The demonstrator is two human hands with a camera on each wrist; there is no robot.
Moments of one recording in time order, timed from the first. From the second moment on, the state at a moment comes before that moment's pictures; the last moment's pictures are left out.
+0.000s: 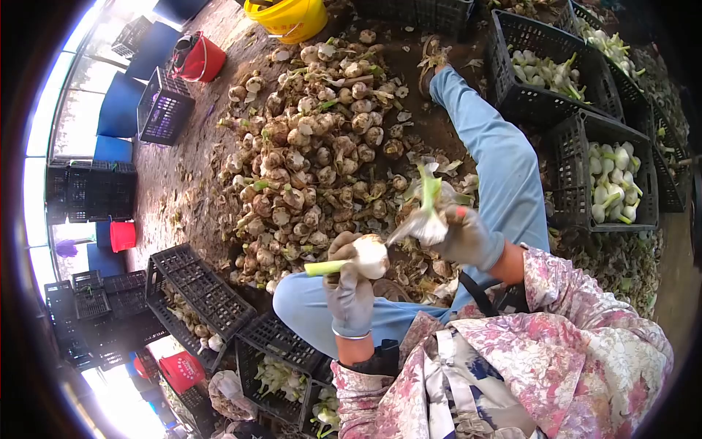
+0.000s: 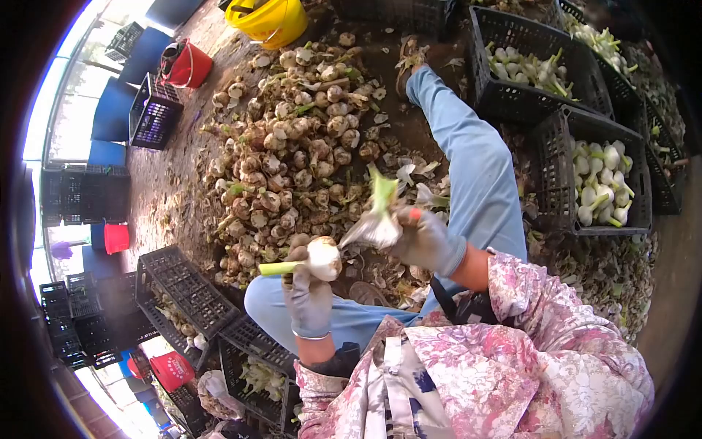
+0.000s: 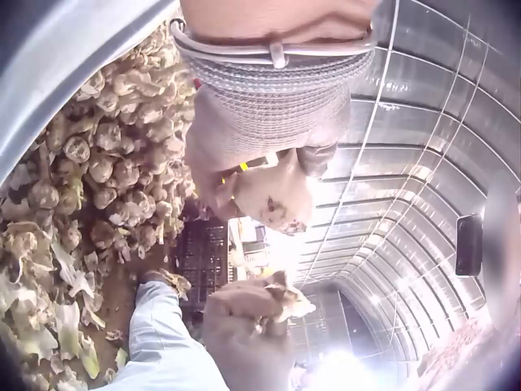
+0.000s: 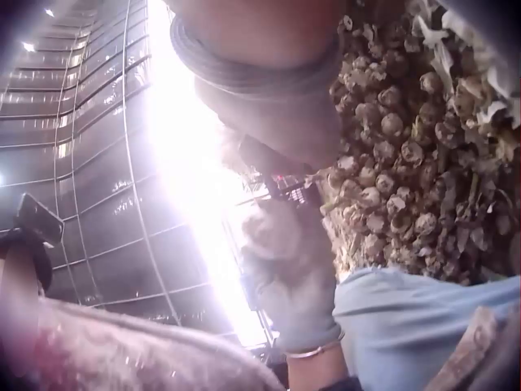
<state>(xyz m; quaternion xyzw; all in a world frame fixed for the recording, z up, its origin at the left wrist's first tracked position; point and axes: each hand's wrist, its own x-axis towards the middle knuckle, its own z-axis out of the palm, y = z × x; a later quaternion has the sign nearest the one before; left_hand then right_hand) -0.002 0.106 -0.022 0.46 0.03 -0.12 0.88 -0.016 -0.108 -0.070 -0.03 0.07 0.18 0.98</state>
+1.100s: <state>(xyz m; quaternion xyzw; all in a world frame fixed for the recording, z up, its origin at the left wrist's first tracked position) -0.001 0.099 -0.006 0.32 0.09 -0.05 0.94 -0.010 -0.075 -0.023 -0.85 -0.10 0.07 0.51</state>
